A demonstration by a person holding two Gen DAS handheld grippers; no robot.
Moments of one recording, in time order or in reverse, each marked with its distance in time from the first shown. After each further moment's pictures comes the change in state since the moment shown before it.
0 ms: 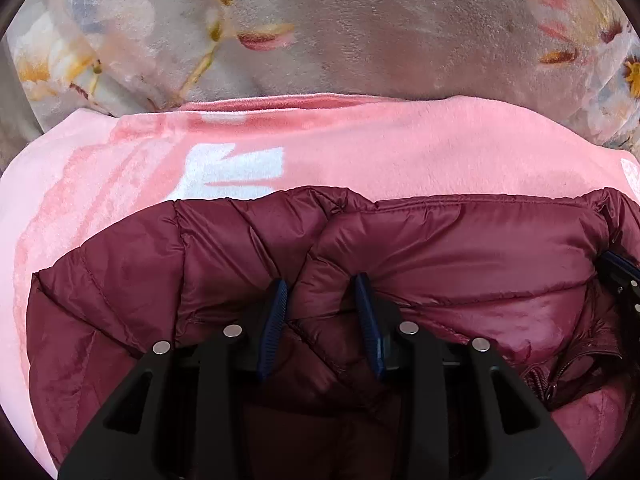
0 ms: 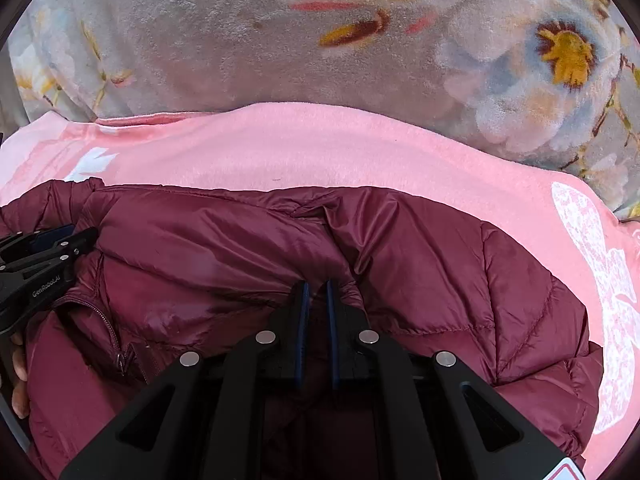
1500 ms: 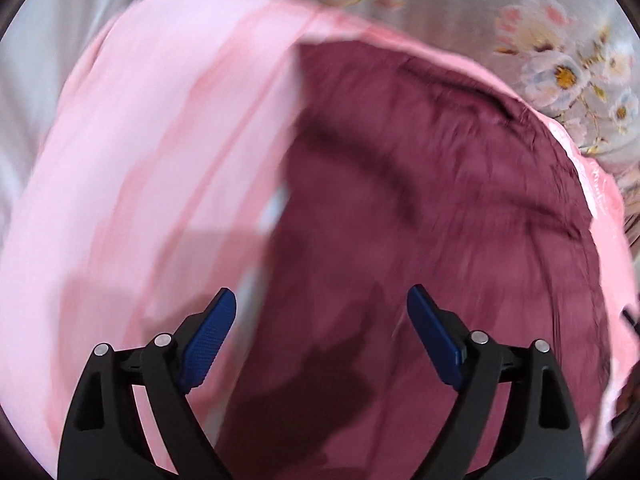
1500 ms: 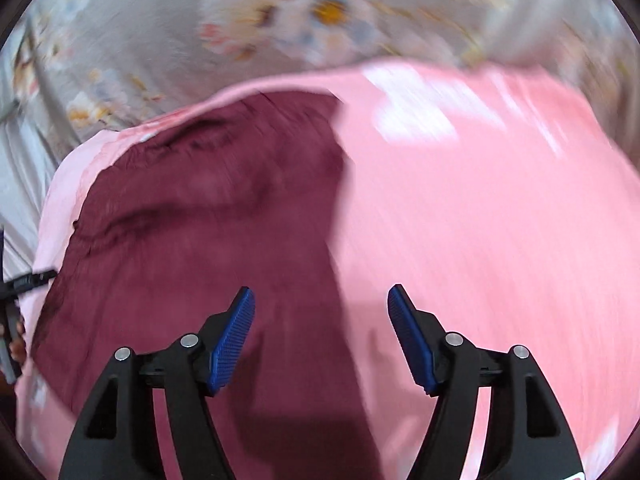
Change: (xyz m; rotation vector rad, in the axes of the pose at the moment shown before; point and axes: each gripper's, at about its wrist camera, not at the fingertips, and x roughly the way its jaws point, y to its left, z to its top) left arm -0.212 0.166 -0.236 -0.228 0.216 -0.196; right arm -0.298 -0.160 -0.291 0.344 0.089 0.053
